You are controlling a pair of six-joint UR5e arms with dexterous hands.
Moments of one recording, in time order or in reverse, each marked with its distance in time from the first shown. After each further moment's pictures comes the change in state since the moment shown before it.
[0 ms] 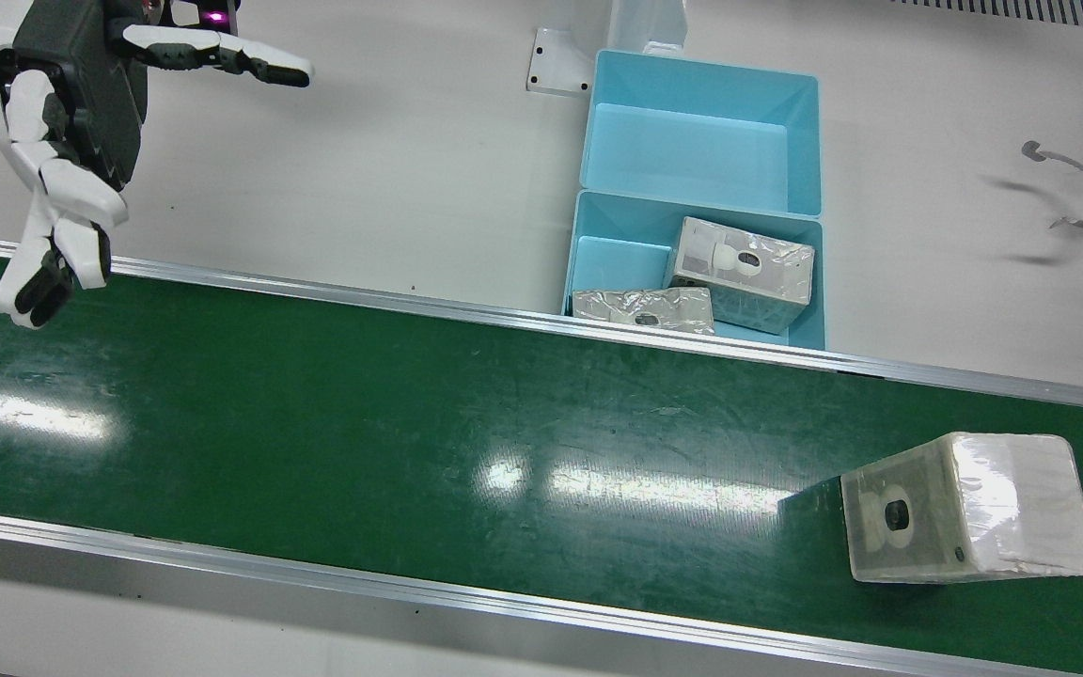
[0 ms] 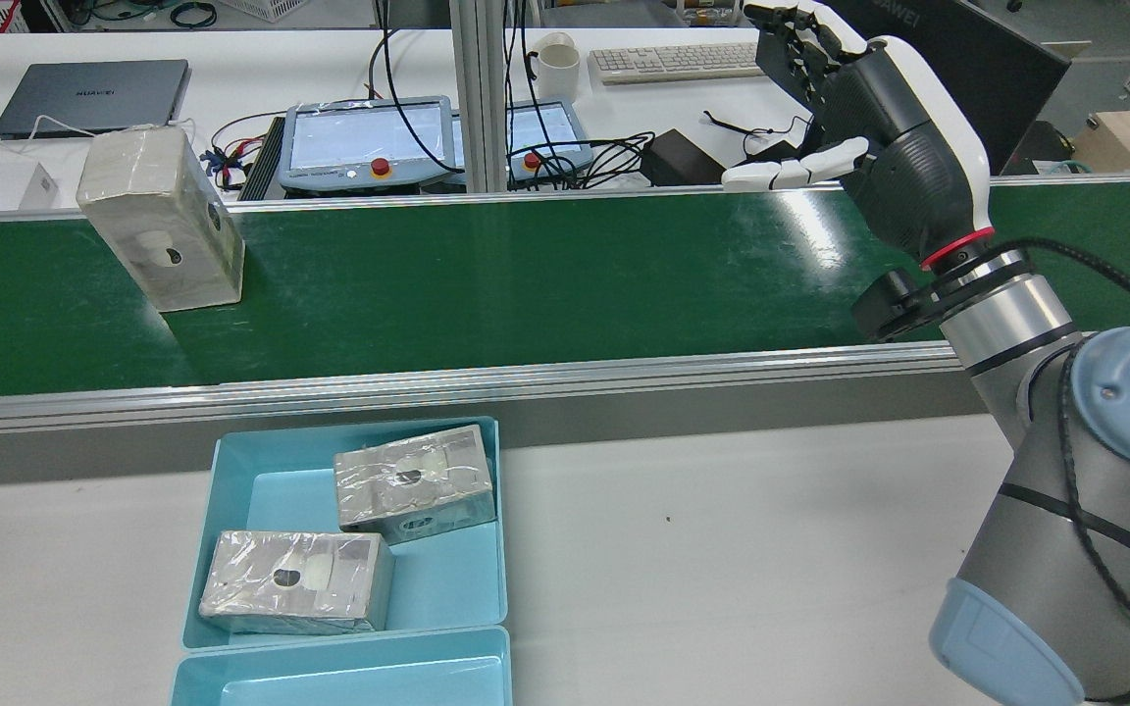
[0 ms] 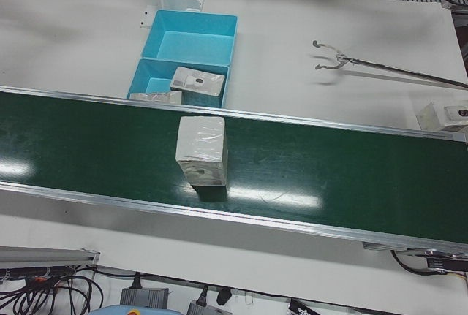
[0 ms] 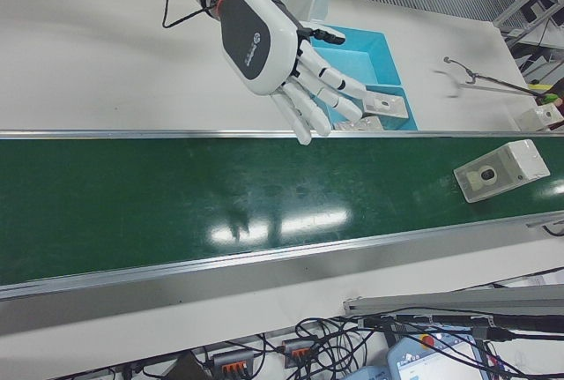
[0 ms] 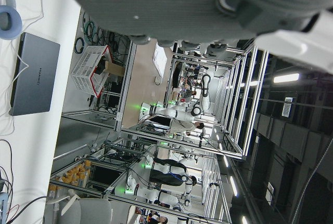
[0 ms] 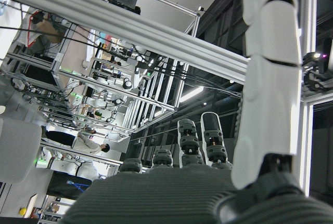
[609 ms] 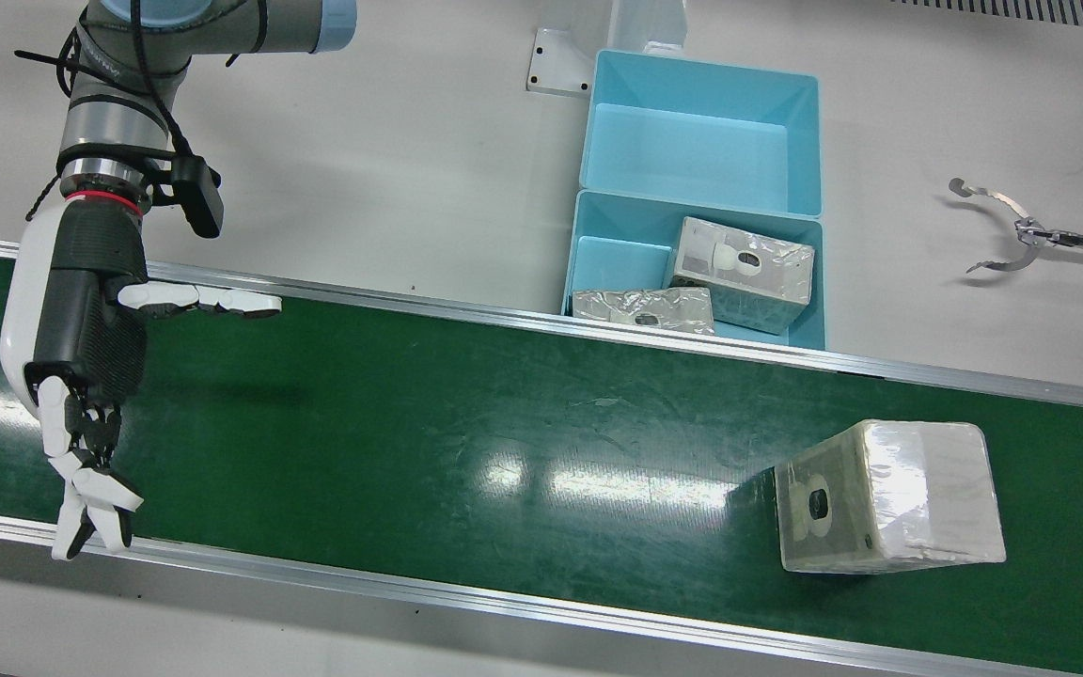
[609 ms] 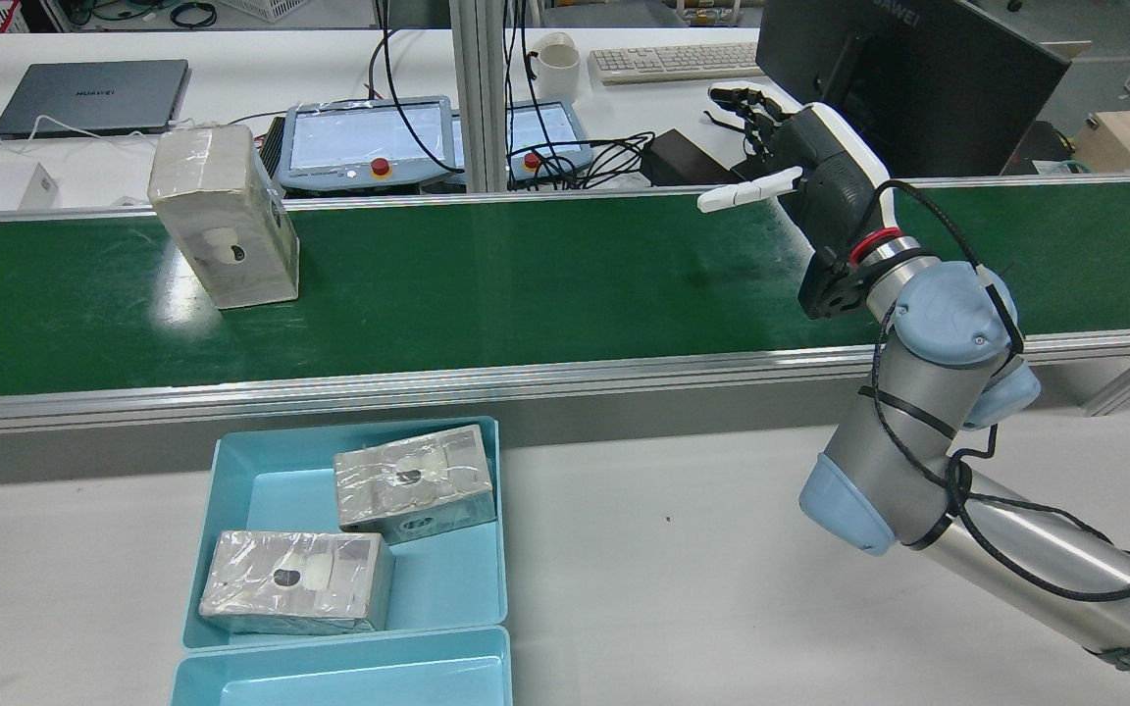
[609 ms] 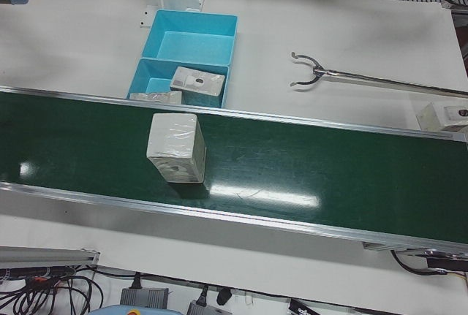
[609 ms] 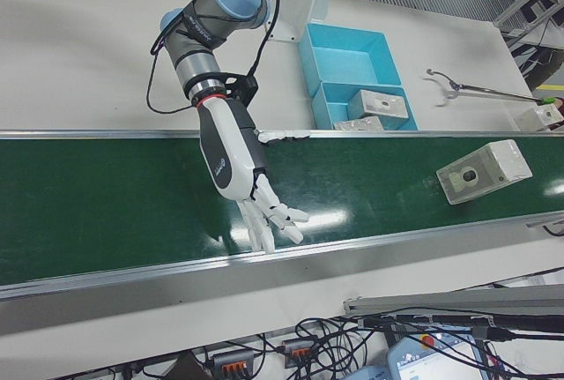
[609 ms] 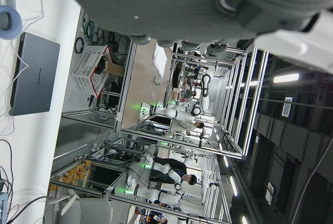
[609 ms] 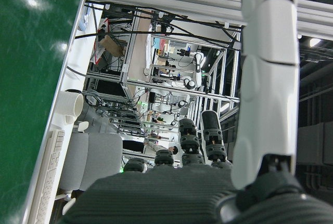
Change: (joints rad) left arm 0.000 0.000 0.000 0.000 0.000 0.000; right arm 0.066 0.127 -0.437 0.018 -0.132 0.309
